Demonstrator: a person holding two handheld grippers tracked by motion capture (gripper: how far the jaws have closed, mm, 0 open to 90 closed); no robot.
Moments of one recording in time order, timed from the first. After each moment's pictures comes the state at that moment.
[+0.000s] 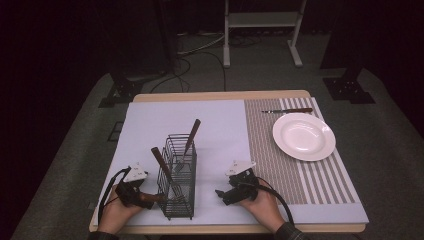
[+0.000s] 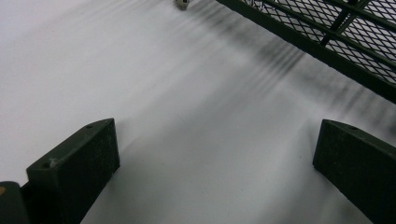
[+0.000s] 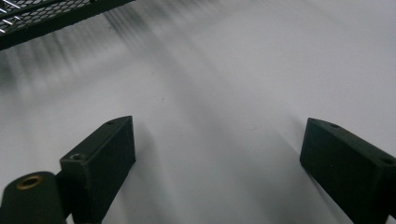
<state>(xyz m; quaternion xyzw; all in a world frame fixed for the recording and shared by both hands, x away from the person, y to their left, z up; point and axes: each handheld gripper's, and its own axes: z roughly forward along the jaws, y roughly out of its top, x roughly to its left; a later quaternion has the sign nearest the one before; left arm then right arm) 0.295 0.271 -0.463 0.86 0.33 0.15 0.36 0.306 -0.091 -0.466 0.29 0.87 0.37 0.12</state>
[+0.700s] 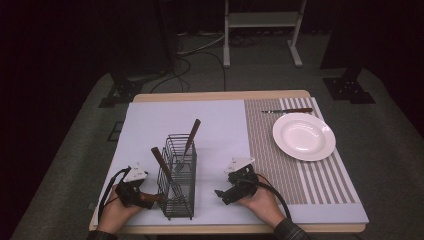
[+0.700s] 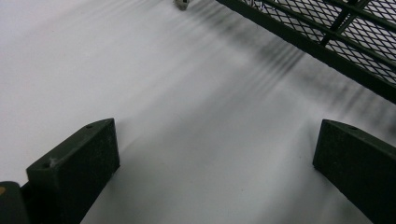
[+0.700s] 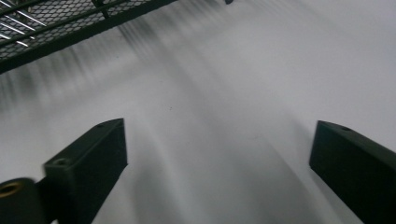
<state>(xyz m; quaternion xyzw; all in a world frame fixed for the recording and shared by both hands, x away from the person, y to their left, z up) 0.295 0.272 -0.463 0.86 0.33 0.15 0.36 0.310 -0.088 -0.453 0.28 0.88 0.37 0.11</state>
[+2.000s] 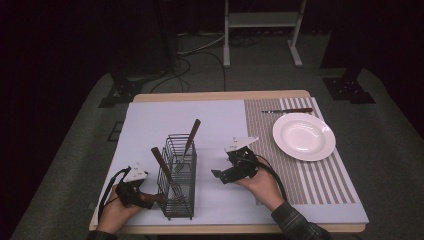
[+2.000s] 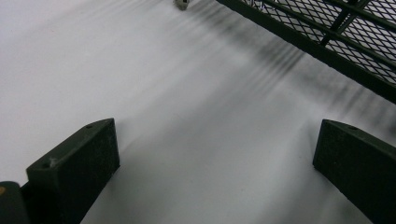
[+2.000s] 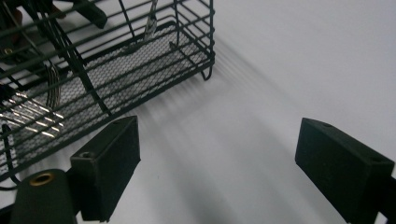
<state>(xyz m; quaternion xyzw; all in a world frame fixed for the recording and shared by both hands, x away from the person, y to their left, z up) 0.295 0.272 -0.463 0.86 0.33 0.15 0.35 0.337 -0.089 -0.403 0.29 0.86 0.41 0.10</state>
